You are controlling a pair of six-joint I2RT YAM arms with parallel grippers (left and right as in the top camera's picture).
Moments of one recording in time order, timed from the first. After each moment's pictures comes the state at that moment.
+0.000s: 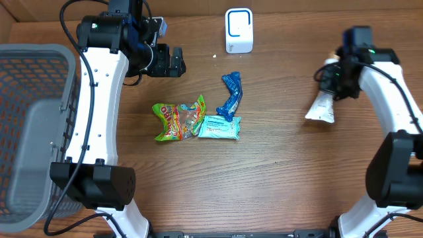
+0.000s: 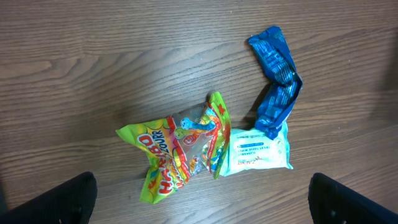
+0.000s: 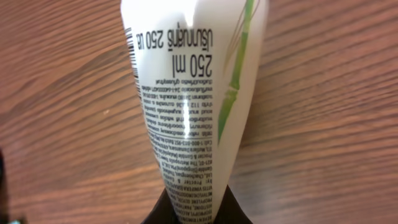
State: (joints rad) left arm -0.09 1.90 2.09 -1.42 0.20 -0.05; right arm -0.08 1.88 1.49 -0.92 -0.07 0.27
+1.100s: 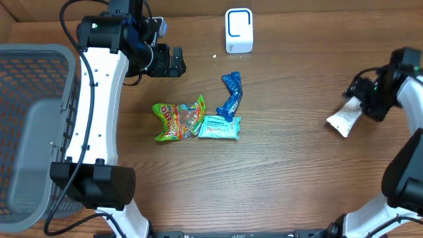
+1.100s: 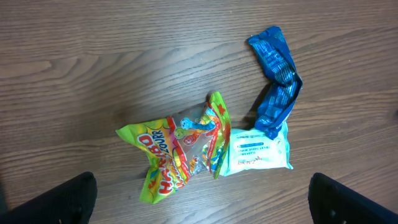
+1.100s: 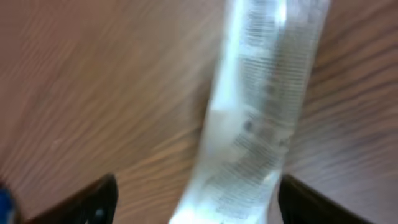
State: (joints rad) left arm -0.09 1.90 2.09 -1.42 0.21 -0.05; right arm -0.33 1.87 1.46 -0.96 -0.22 0.32
